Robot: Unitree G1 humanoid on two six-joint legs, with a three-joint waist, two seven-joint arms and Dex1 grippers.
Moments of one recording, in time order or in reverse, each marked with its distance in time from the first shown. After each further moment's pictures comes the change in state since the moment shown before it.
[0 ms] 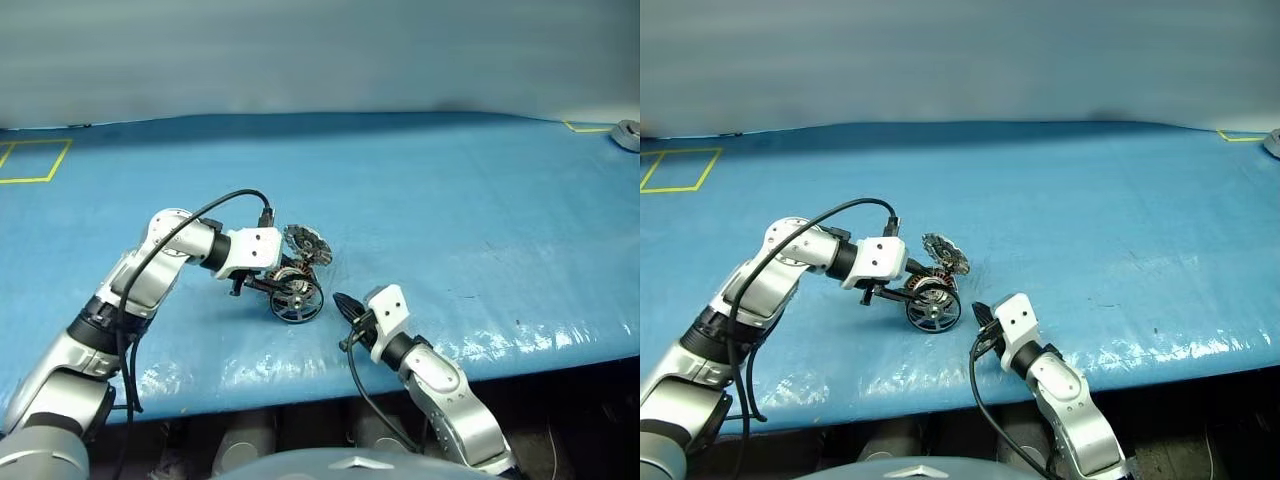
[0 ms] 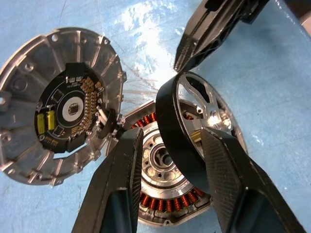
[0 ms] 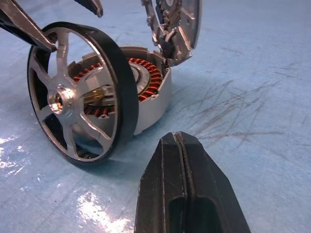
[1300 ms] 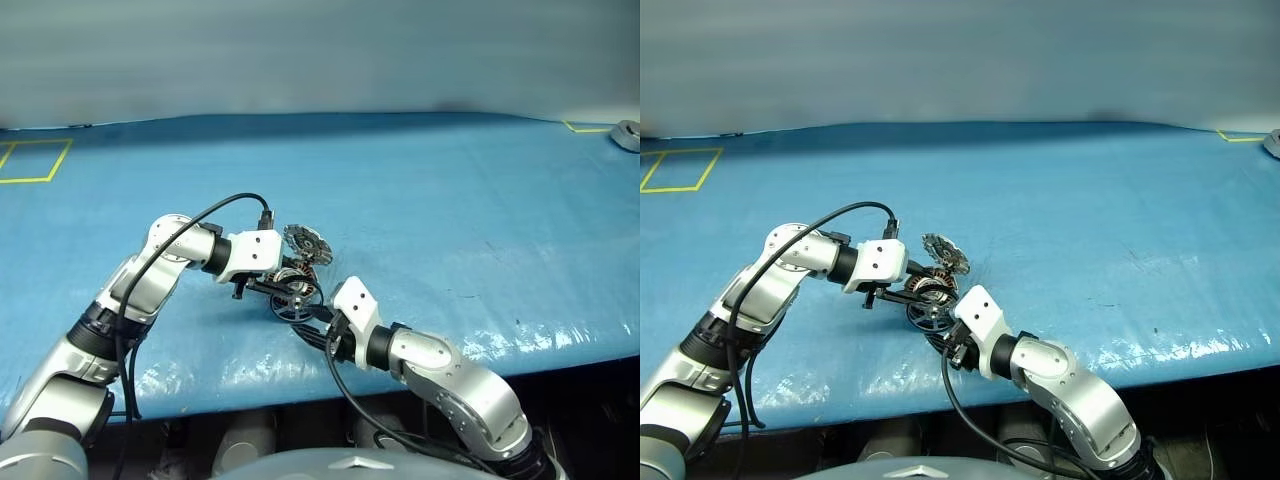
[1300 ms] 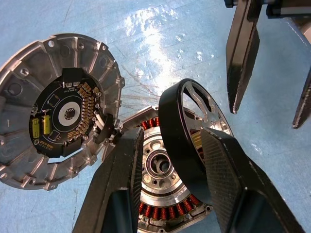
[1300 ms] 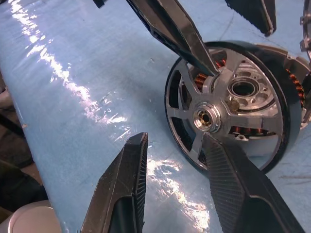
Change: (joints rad) left arm 0.027 0.000 0.000 -0.010 -0.009 0.004 0.038; right arm -0.227 -0.139 0.151 -0.254 0.205 0.532 0.072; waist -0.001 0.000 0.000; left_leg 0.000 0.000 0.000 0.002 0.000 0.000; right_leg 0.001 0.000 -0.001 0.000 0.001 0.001
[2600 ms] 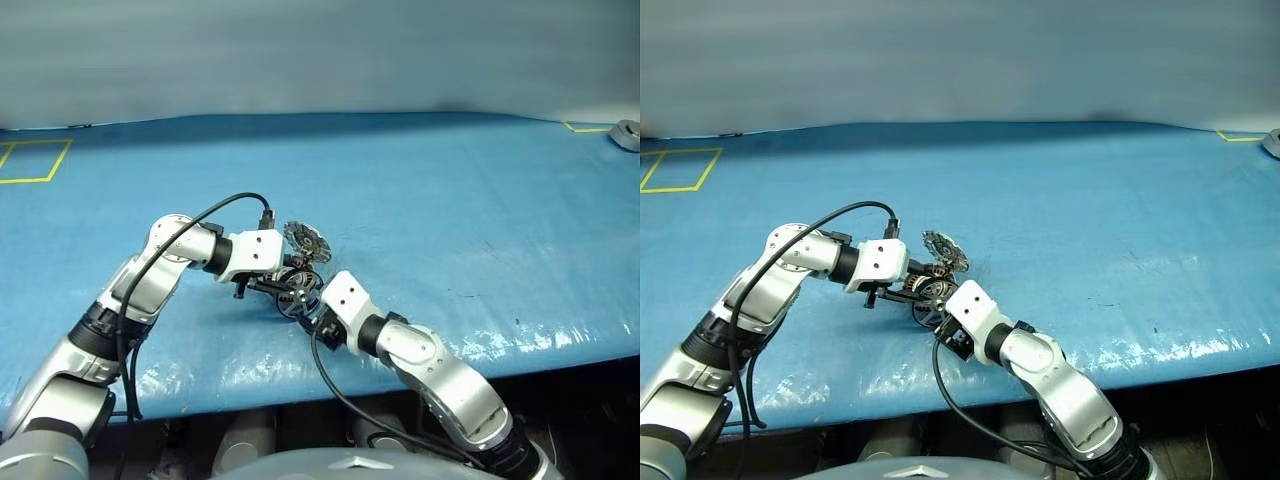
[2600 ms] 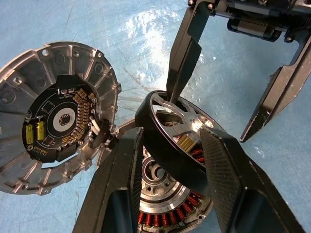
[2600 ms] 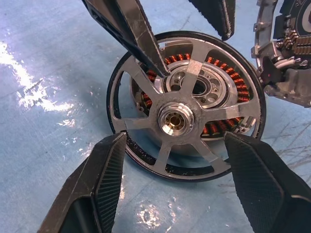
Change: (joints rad) left arm 0.000 -0.009 0.000 0.000 -0.004 -0.001 0.008; right arm -0.057 0.009 0.094 0.060 -0.238 -0.061 -0.097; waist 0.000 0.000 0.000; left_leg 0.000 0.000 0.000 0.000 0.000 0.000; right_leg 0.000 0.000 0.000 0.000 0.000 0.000
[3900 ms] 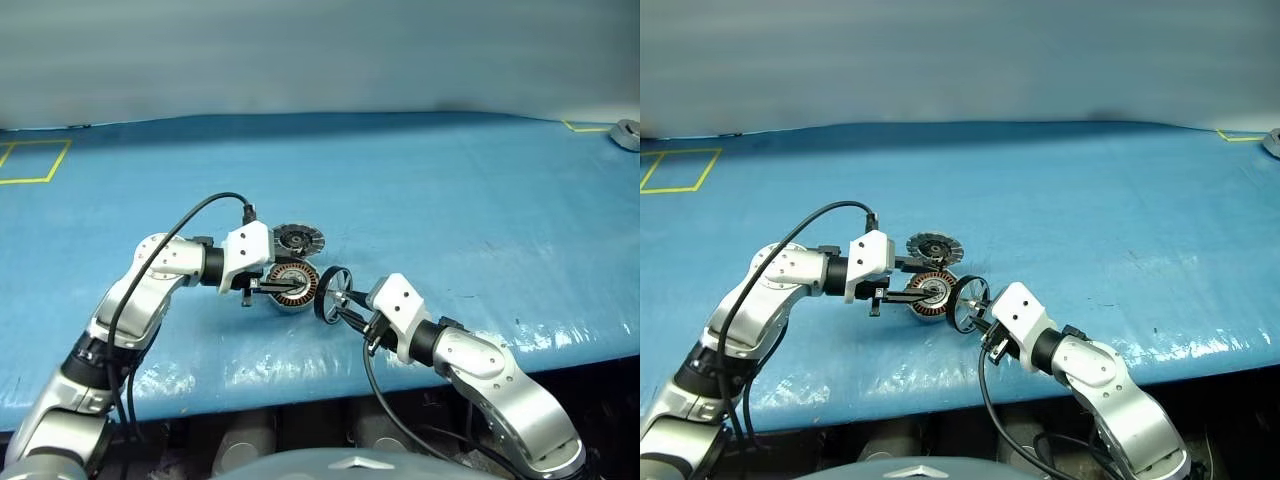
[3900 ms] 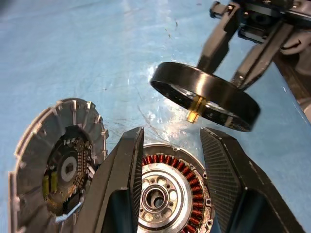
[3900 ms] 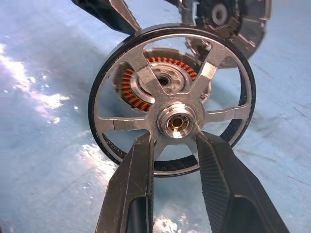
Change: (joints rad) left arm 0.239 -0.060 0.183 -0.171 -0.217 0.132 0.176; right arm 0.149 -0.148 -0.248 -0.207 0.125 -0.025 0.175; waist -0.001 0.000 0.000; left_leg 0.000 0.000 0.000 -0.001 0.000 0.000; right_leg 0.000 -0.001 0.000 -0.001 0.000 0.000
